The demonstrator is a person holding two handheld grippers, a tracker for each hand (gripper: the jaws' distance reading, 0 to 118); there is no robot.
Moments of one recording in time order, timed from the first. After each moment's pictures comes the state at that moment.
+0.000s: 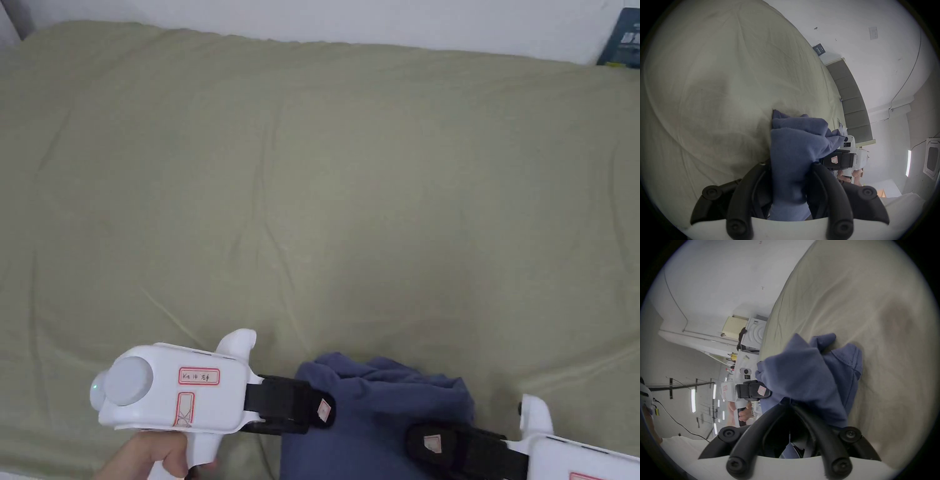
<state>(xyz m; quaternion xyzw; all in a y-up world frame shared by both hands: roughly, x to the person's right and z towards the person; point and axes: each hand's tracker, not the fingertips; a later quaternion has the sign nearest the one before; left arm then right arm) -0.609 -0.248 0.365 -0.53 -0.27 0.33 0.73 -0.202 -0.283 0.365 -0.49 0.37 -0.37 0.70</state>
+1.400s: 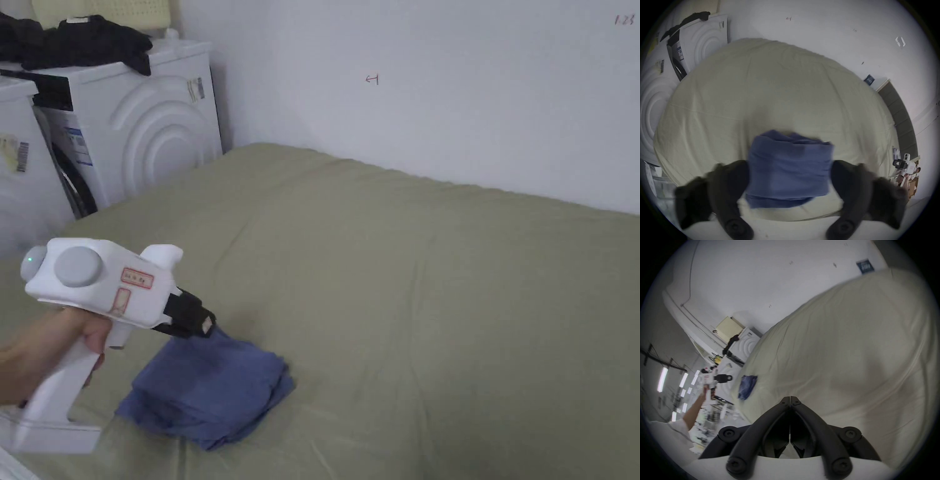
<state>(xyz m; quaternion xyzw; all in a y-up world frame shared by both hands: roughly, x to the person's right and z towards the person) -0.843 -0.083 0.349 -0.43 -0.01 0.14 0.89 -0.177 -0.164 0.344 -0.38 0.29 -0.22 0.85</state>
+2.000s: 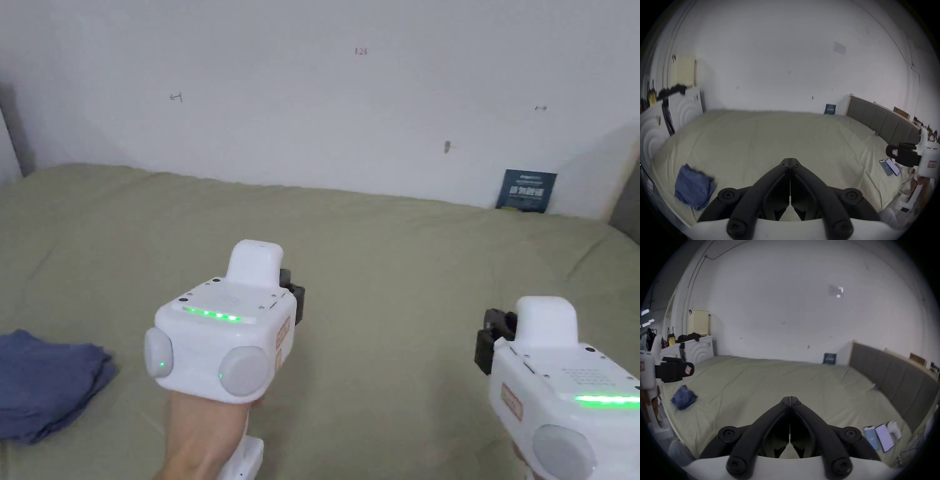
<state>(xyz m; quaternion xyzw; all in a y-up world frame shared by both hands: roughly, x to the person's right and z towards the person) -0.457 -0.049 0.379 -0.14 -0.03 0.01 0.99 -0.180 -0.062 0.388 -0.13 0.04 0.05 0.99</state>
